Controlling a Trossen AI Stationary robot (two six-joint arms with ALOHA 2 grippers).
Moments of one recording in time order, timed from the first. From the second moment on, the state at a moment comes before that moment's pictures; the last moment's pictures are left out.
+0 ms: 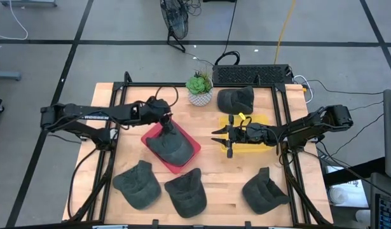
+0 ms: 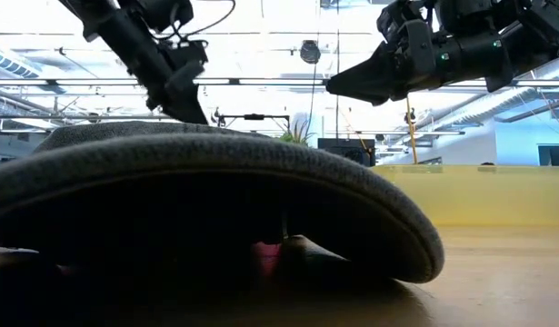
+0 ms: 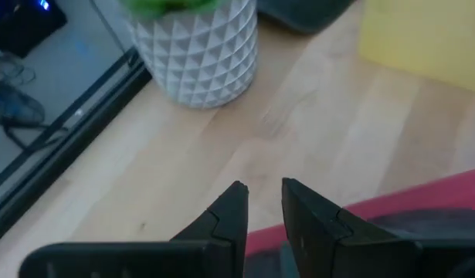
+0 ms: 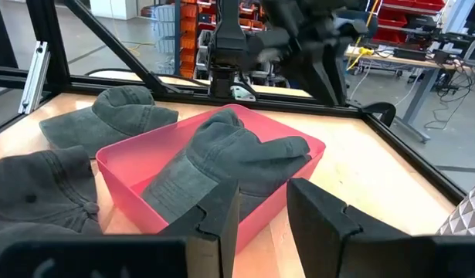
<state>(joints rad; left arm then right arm) 0.20 1.23 0.76 -0.26 -0.32 -0.17 0.06 1.37 0.44 0.80 0.13 -0.08</state>
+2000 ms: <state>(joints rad) -0.02 1.23 0.76 0.38 0.11 0.00 0.92 1.32 0.90 -0.88 0.02 1.96</state>
